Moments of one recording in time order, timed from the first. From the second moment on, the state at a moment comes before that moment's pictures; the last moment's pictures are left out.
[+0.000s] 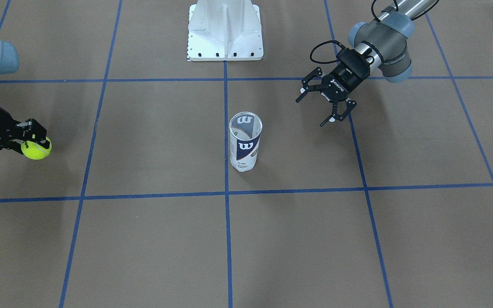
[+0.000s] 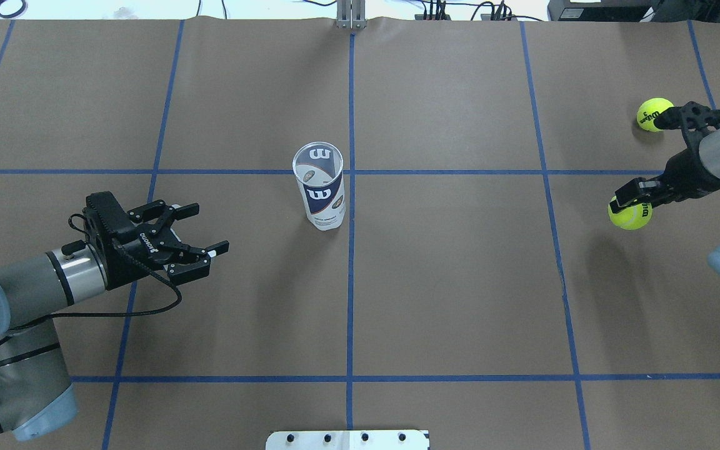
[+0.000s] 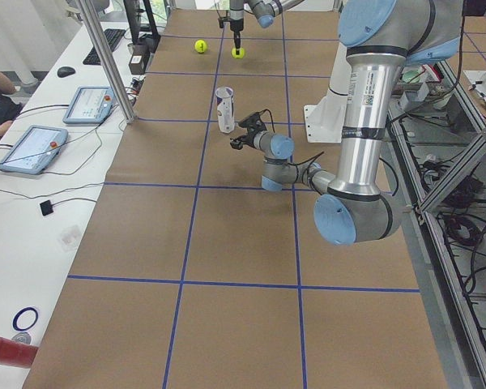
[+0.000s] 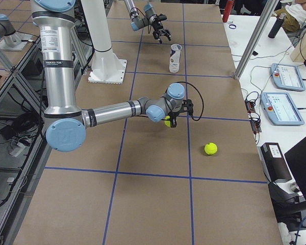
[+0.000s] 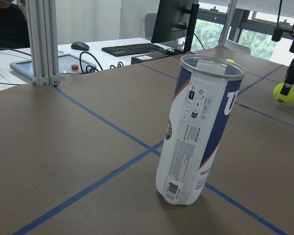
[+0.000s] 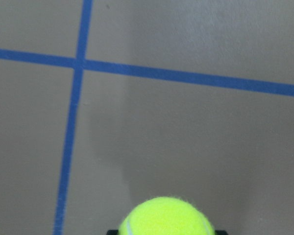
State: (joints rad) left arm -0.45 -1.71 -1.61 -3.13 -1.46 -0.57; right arm 1.04 -1.51 1.70 -1.10 2.34 0.69
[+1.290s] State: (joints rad) left arm -0.42 -2.02 -1.36 -3.08 -1.45 -0.61; right arm 1.06 -1.12 1.70 -1.21 2.44 1.01
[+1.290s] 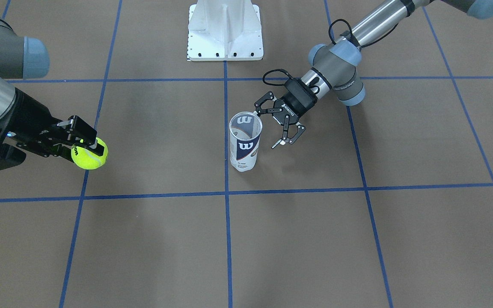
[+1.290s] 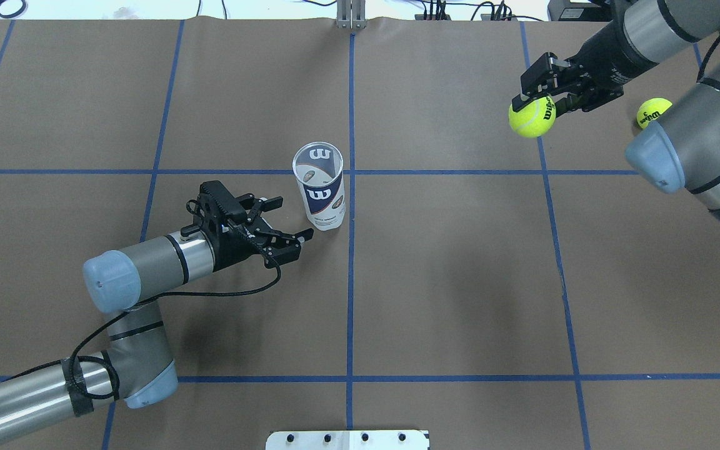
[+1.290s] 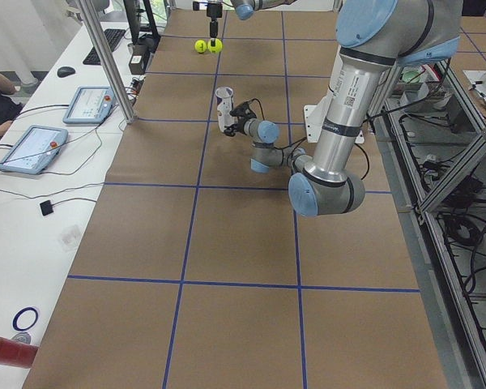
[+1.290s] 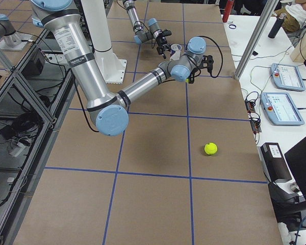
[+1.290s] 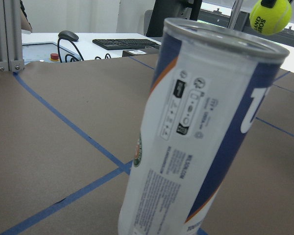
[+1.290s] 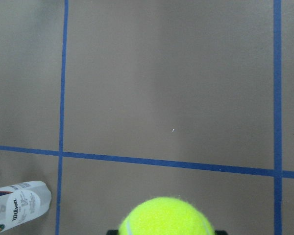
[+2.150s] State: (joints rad) left arm -0.41 -2.07 -1.34 -3.01 -1.44 -0.55; right arm 1.02 -1.05 1.71 -1.21 2.43 1.09
